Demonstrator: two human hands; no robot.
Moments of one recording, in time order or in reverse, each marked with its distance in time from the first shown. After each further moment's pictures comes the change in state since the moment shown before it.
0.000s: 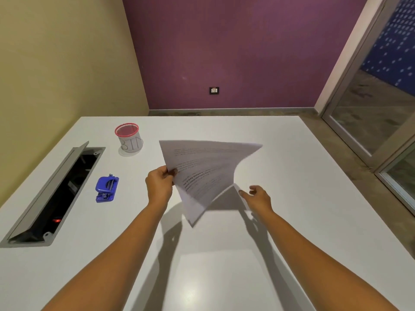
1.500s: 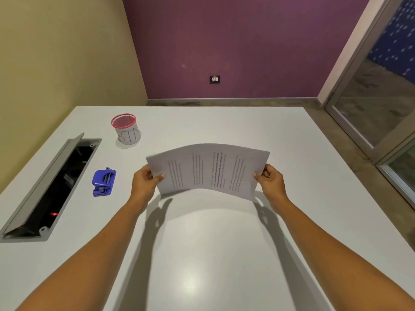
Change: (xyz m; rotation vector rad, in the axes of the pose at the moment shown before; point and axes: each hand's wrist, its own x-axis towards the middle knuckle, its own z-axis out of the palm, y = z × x) left_hand 0.031 -0.038 -0.036 -0.045 -0.151 -0.037; right_hand 0.024 -0.004 -0.024 0.417 -0.013 -0.268
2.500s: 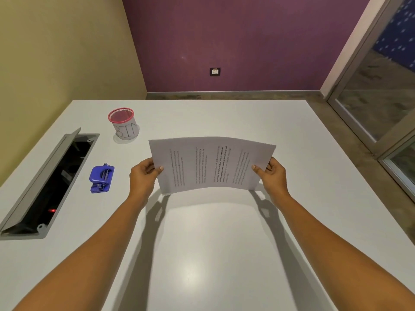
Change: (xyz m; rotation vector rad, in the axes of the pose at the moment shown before) left_hand 0.004 0.001 0.007 0.063 0.075 0.015; right_hand 0.013 0.005 0.001 0.007 0.043 -0.058
